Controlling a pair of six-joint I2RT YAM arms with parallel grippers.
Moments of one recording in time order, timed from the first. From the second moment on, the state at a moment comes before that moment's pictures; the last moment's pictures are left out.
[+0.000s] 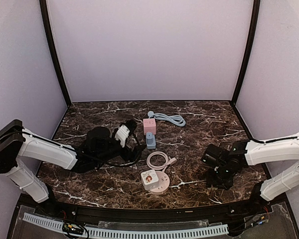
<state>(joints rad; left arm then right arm) -0.92 1.52 0.62 0.64 -0.12 0.08 0.93 1.29 0.61 -0.81 0.07 1.12</state>
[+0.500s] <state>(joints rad) -0.92 1.52 0.66 0.55 -0.08 0.05 0.93 1.22 0.57 -0.77 0.07 1.09</state>
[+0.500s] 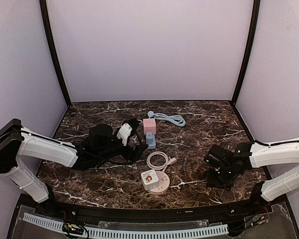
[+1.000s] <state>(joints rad) -0.92 1.41 0.84 0.20 -0.02 -0.07 0.97 1.06 0.56 -0.40 0.19 0.83</state>
